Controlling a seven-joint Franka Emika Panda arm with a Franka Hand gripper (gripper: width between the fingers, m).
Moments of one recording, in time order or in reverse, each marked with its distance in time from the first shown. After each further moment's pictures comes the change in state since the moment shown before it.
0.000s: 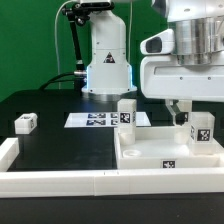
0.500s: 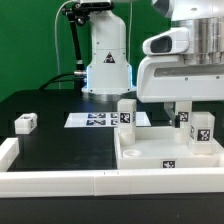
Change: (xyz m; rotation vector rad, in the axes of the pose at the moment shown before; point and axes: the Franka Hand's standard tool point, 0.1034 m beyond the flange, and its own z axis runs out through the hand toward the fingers) arm 0.000 0.000 0.001 -0.036 0.014 -0.469
